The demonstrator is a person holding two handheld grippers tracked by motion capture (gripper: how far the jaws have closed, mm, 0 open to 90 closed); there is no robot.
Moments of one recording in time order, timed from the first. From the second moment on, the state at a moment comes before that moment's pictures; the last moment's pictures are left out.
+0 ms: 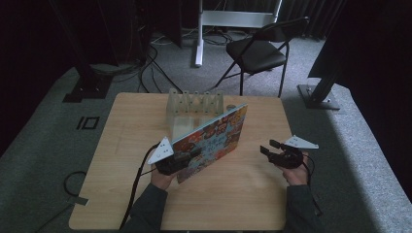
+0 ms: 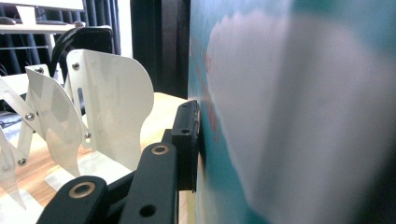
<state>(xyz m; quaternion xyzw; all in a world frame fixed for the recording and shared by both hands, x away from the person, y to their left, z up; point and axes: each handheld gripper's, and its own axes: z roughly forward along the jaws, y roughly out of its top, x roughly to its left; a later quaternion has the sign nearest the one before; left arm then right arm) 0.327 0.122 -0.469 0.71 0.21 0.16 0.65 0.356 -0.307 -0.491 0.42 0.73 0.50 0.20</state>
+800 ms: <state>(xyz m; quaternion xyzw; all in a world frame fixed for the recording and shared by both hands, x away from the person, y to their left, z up) 0.327 0.122 -0.489 0.71 0.22 0.17 0.65 0.360 -0.305 -0.517 0.44 0.76 0.45 0.20</state>
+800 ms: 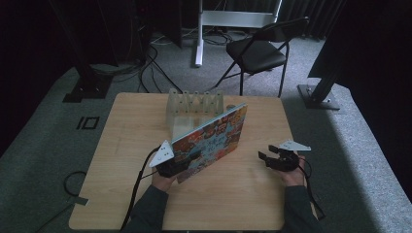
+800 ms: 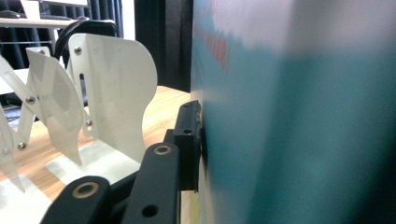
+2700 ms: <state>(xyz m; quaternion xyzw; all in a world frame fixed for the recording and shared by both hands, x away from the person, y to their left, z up) 0.325 0.119 -0.499 0.73 0.22 0.19 0.63 0.367 -0.309 -0.545 0.46 0.78 0.38 0.19</state>
